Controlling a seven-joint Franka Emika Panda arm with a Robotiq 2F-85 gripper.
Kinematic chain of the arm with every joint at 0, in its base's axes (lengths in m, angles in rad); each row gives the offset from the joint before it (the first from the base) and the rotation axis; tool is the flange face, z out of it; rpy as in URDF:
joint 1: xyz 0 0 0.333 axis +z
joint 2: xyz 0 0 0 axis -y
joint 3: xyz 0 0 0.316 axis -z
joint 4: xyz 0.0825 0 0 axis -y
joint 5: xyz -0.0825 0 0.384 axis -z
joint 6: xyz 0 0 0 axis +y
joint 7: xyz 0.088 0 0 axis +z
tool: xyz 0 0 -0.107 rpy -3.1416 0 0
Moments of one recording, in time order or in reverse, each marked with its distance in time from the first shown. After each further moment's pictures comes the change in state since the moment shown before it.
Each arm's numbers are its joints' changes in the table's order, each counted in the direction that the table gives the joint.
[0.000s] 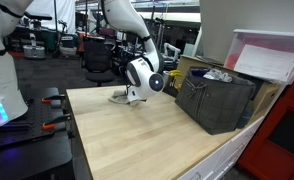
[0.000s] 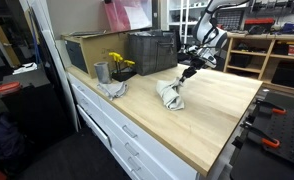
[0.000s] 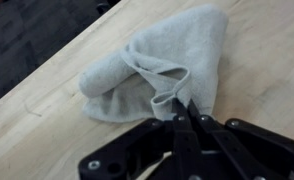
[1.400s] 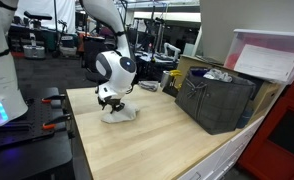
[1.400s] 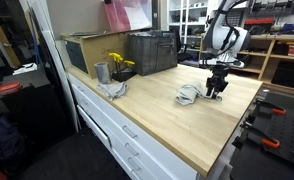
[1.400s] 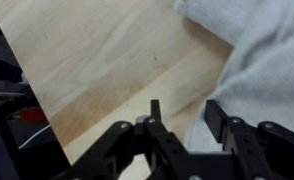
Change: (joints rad) arm 0.209 0.240 0.111 -0.462 0.253 -0.414 0.007
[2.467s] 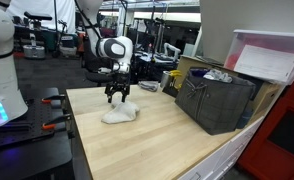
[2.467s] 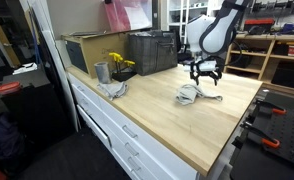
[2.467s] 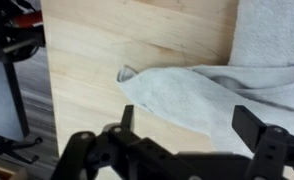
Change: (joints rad) arm 0.388 0.087 0.154 0.026 1.272 -0.133 -0.503
